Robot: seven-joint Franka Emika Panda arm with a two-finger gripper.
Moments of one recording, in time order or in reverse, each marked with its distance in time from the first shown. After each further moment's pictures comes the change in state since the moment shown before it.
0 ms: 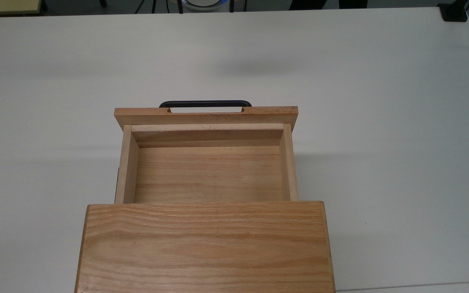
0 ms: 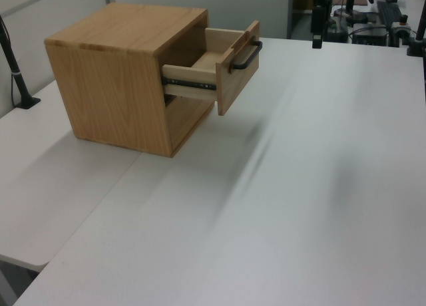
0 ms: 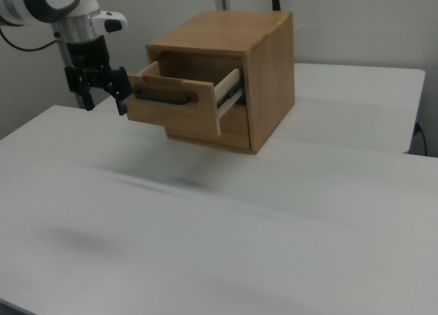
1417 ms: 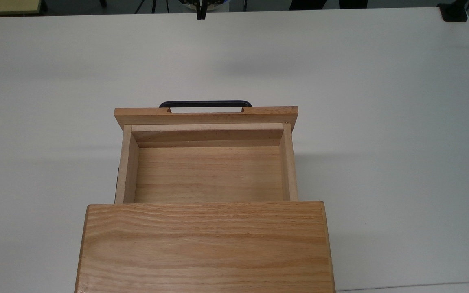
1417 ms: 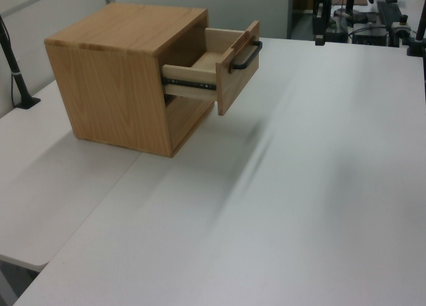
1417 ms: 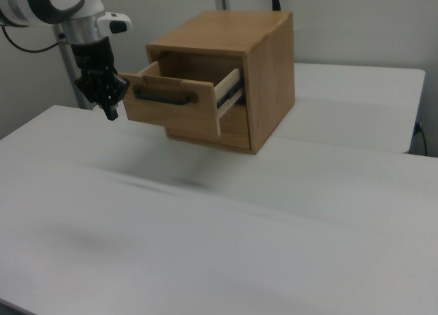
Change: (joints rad) arm -0.010 0.006 -0.007 0.000 0.000 0.000 -0.033
